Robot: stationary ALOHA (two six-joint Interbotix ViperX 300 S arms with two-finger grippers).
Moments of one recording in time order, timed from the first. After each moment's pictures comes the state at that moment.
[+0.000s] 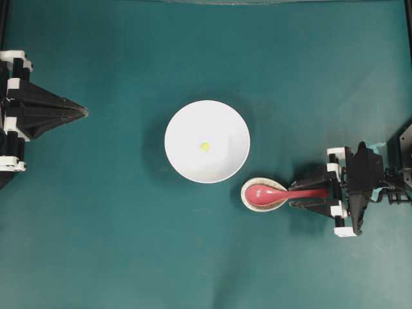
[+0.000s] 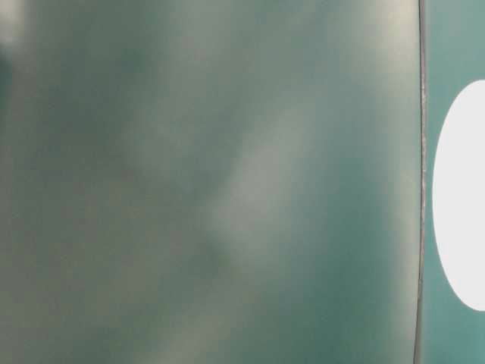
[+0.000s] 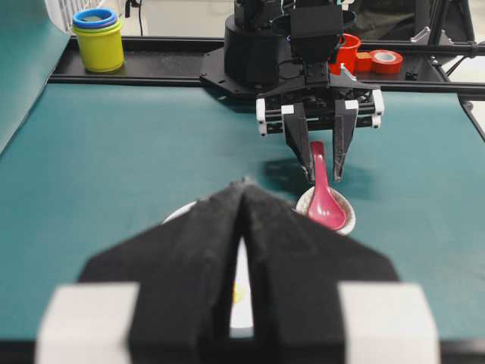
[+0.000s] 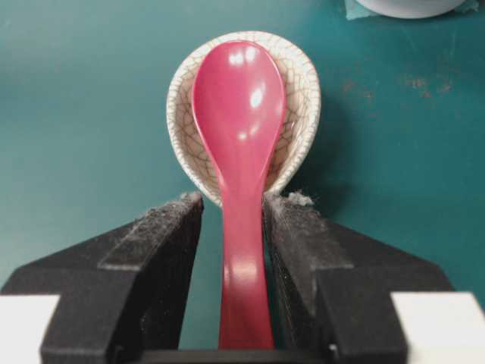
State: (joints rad) left arm 0.04 -0.94 1.18 0.02 -0.26 0.00; right arm 0.49 0.18 1.31 0.48 -1.16 0.13
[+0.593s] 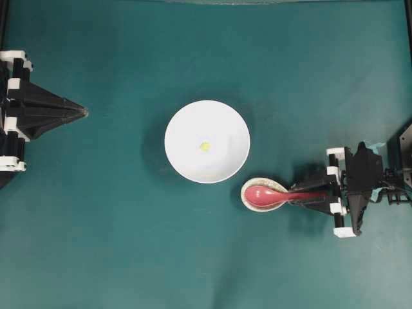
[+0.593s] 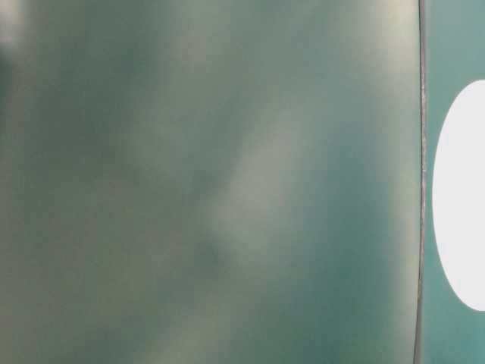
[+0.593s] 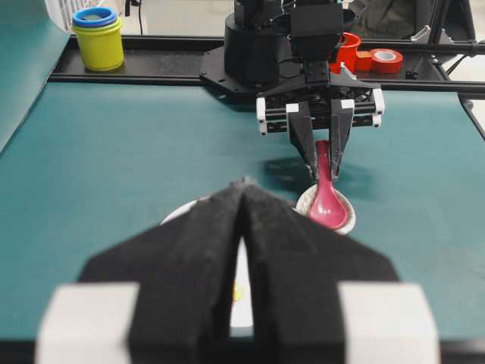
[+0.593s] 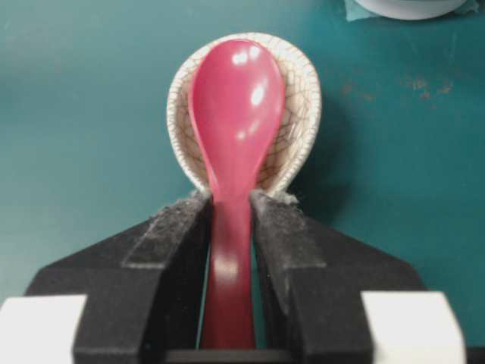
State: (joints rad) left arm 0.04 -0.94 1.18 0.02 -0.26 0.00; right arm 0.49 0.18 1.30 0.48 -1.15 0.13
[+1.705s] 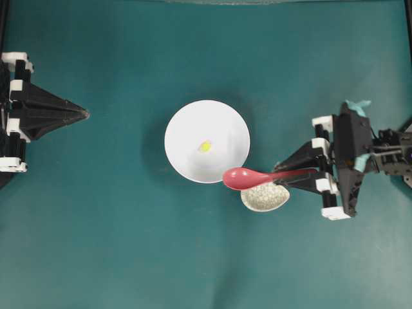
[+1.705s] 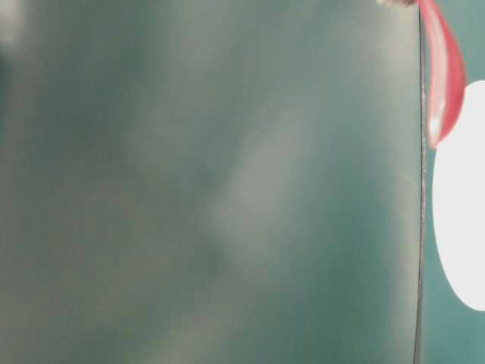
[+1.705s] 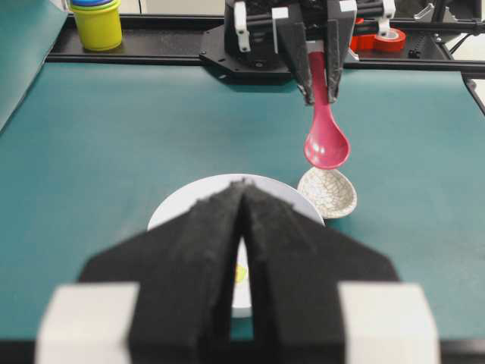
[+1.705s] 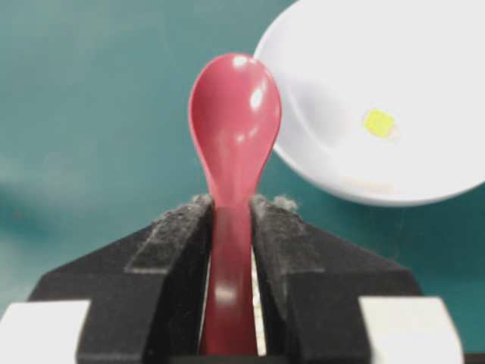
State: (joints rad) left arm 0.04 -0.94 1.18 0.02 -0.23 0.00; right arm 0.17 -0.38 1.03 0.48 -0.21 -0.25
